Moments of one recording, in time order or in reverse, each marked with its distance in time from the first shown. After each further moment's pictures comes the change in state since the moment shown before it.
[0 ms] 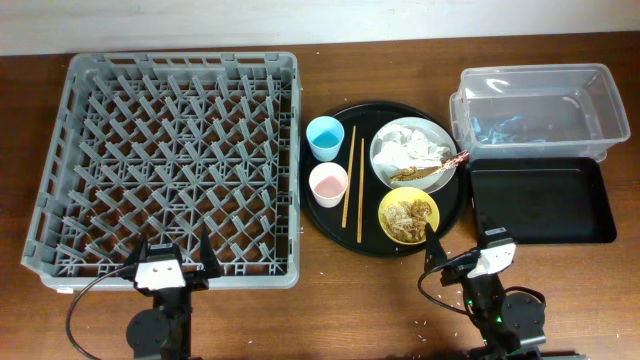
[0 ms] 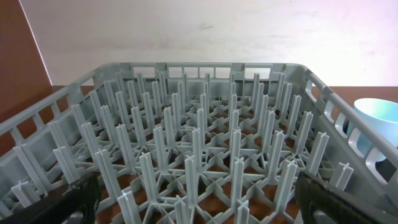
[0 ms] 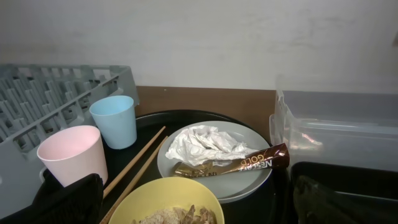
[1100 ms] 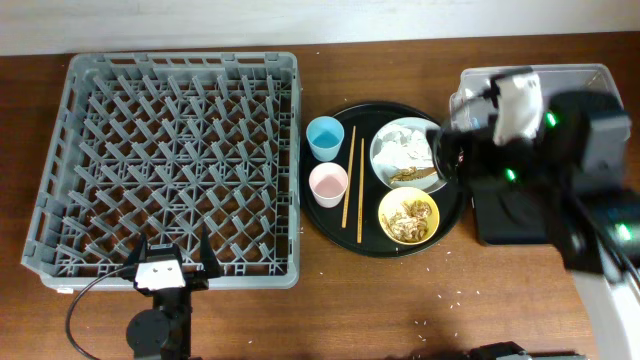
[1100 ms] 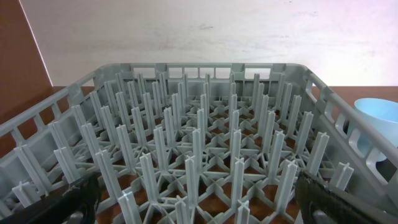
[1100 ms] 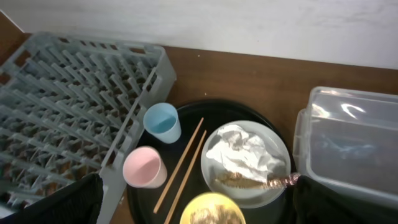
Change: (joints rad) left arm 0.000 -0.002 0.000 -0.001 0.000 0.004; right arm 0.000 1.178 1.496 -0.866 -0.150 -0.017
